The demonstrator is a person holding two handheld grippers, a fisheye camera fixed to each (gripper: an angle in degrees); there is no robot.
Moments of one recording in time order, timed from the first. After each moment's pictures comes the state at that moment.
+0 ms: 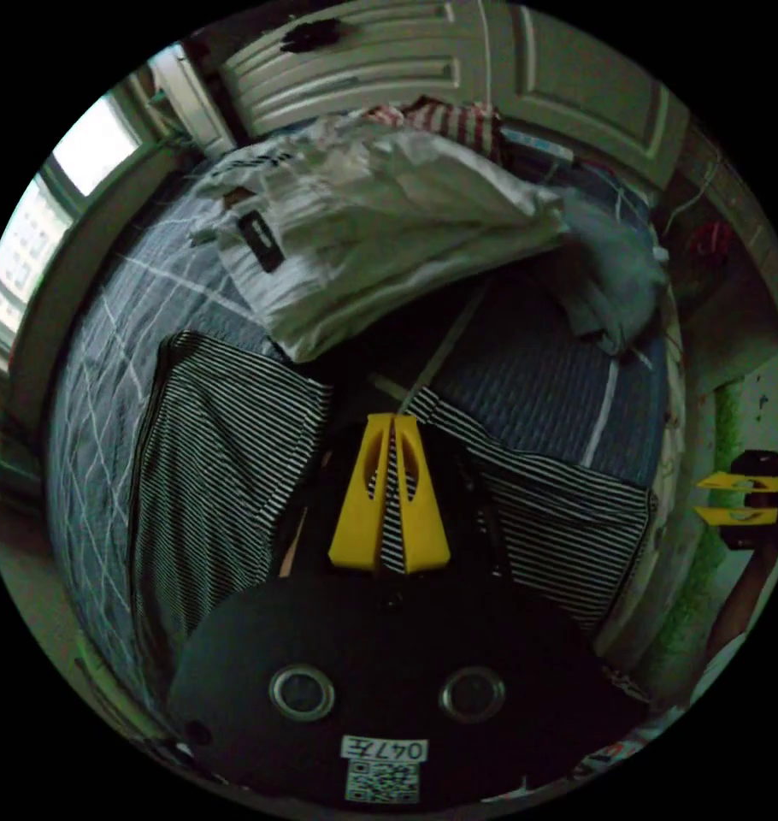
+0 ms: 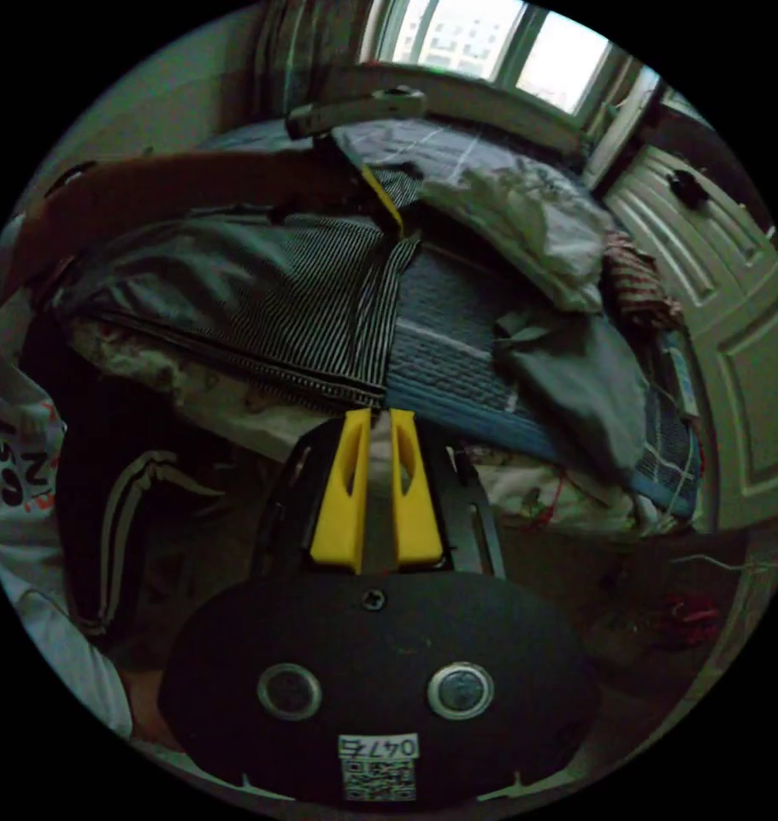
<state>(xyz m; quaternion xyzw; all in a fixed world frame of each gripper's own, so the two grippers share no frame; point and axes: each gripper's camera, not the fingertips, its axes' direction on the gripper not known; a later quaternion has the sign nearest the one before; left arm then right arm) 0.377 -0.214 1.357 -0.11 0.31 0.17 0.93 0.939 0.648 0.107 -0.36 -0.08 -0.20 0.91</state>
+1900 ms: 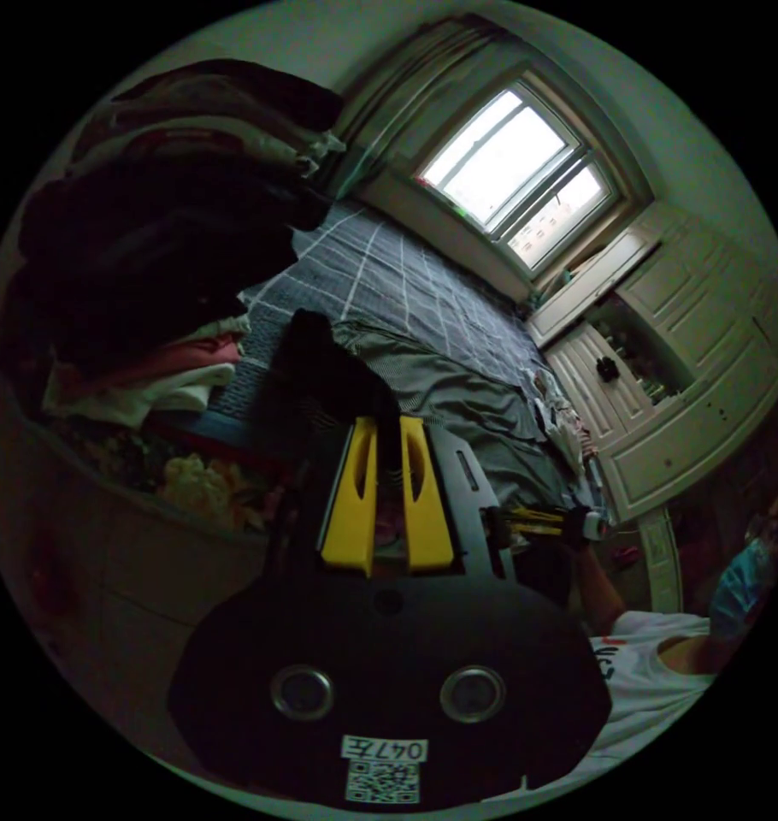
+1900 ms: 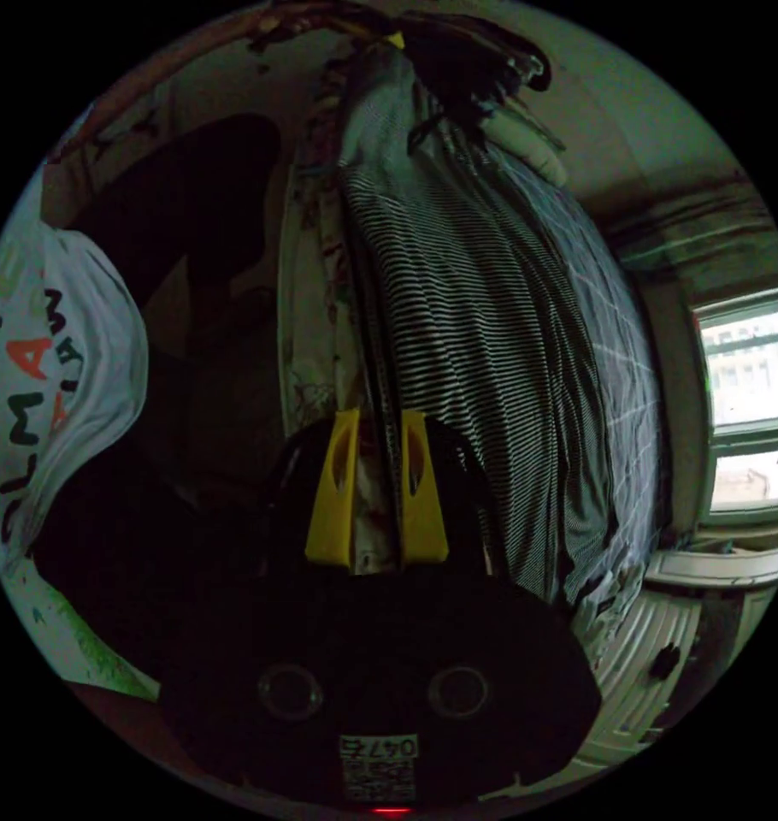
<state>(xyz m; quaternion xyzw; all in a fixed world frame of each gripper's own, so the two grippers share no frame) -0.851 0.891 0.966 -0.02 0.28 -0.46 0.84 0.024 0.732 -0.110 -0.21 -0.26 -0.63 0.70</state>
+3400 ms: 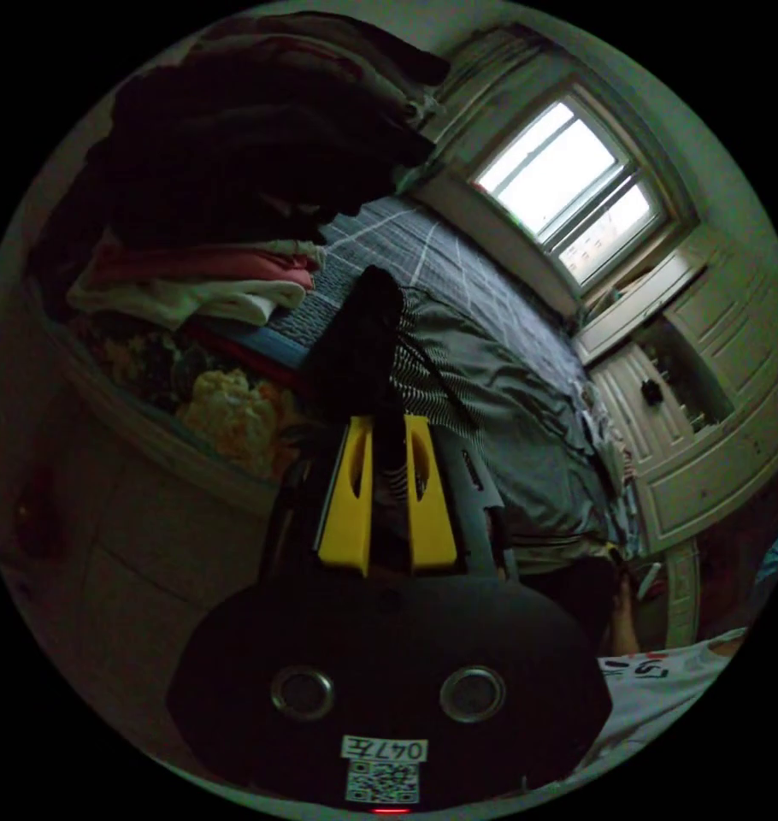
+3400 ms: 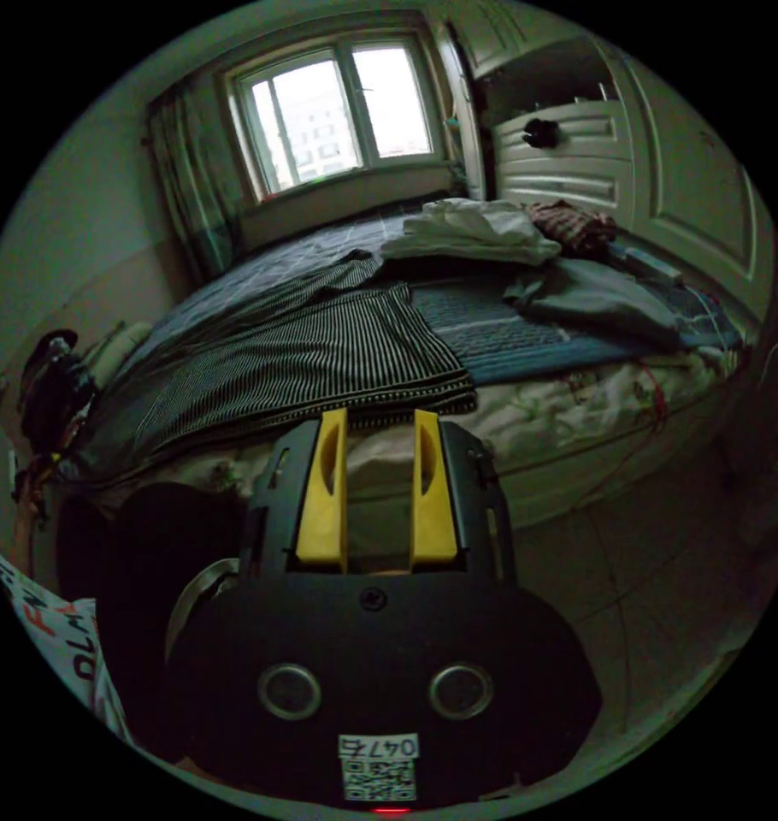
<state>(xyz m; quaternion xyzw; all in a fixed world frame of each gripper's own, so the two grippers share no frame) -0.656 0.868 1.014 -0.05 0.22 -0.51 0.83 0.927 0.743 -0.178 -0.20 -0.08 0.06 0.97</state>
